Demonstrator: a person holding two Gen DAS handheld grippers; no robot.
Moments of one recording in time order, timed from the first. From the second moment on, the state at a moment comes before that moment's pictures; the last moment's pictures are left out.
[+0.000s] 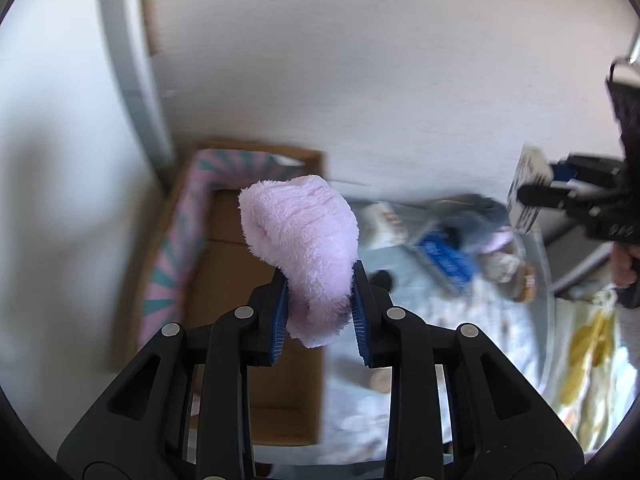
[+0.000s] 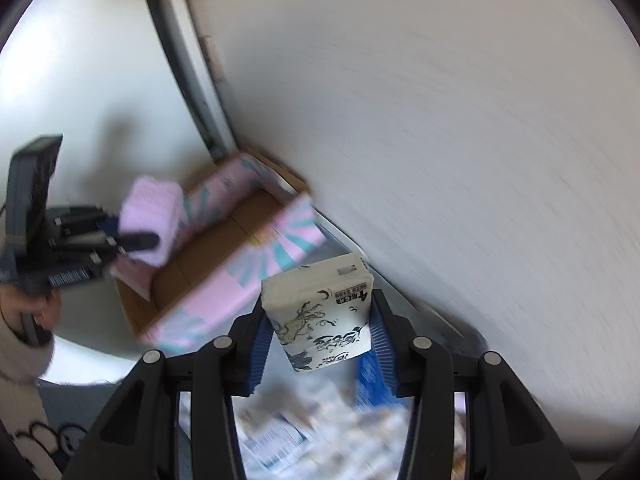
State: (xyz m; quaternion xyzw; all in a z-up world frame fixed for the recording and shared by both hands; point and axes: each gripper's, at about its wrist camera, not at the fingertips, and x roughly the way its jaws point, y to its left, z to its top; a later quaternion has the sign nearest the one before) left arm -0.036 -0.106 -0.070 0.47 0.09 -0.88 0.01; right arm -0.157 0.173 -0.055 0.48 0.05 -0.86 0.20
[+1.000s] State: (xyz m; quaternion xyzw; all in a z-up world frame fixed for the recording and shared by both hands) left arm -0.032 -0.166 -0.162 0.56 0.09 -0.83 0.02; right arm -0.284 -0.014 -0.170 0.60 0.08 -0.76 0.25
